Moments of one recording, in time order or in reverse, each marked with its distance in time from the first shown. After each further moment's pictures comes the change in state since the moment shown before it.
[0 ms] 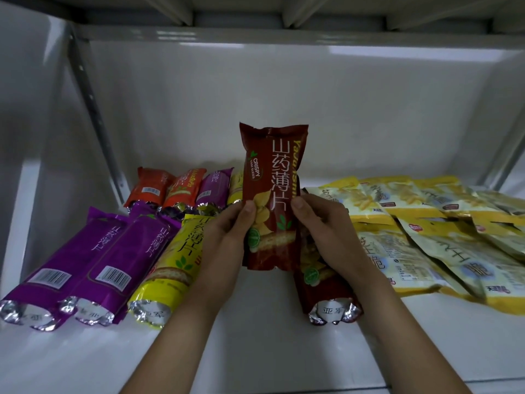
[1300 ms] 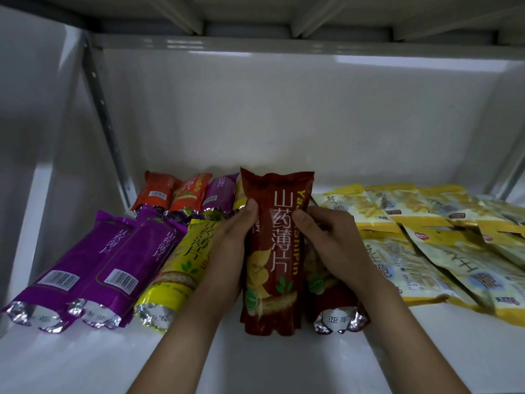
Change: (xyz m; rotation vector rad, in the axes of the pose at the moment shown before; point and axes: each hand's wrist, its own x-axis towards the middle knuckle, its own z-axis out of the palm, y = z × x) left_hand -0.005 0.016 0.004 -0.054 -0.021 -0.170; right_hand -0.001 -0.004 0.002 -0.091 -0.006 -0.150
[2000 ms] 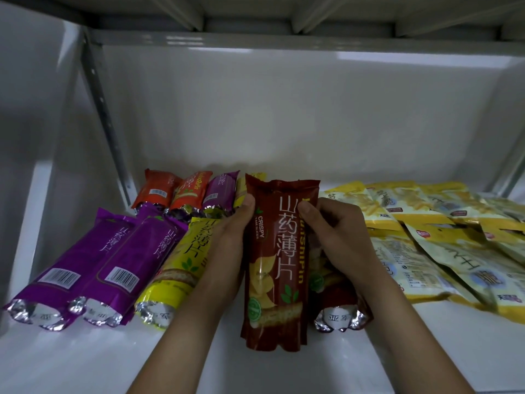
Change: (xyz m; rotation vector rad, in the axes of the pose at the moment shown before) left_hand 0.001 0.002 -0.002 0.017 0.009 -0.014; right_hand 0.002 -0.004 -0.003 0.111 0.072 0.070
